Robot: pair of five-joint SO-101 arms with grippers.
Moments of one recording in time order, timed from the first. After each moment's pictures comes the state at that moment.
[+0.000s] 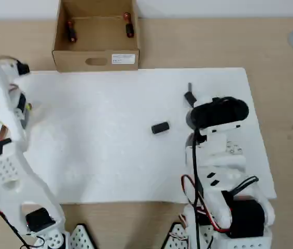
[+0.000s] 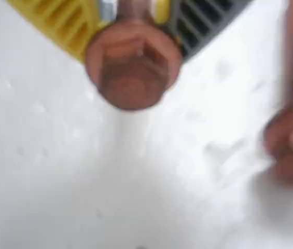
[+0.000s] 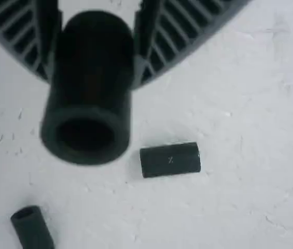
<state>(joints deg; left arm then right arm) -28.9 30.0 -27.5 99.2 -32.6 -7.4 -80.0 46.1 83.0 -4.4</state>
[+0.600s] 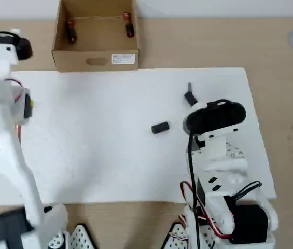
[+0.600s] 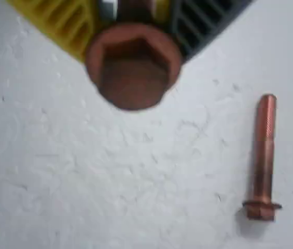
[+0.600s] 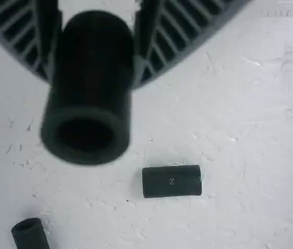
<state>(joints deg) -20.0 -22.7 -1.4 96.8 -28.7 -7.4 -80.2 43.5 87.3 -1.8</state>
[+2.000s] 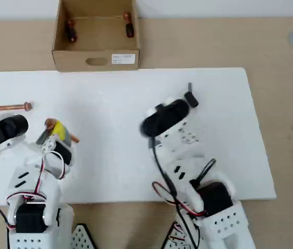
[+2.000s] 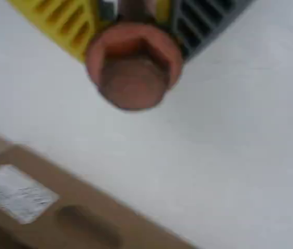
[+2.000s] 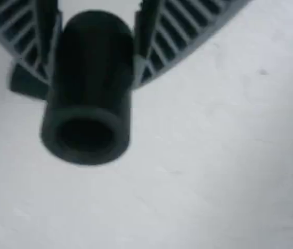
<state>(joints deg) -2.5 -103.7 78.5 53.0 23.9 -28.4 -80.0 70.3 55.0 -1.8</state>
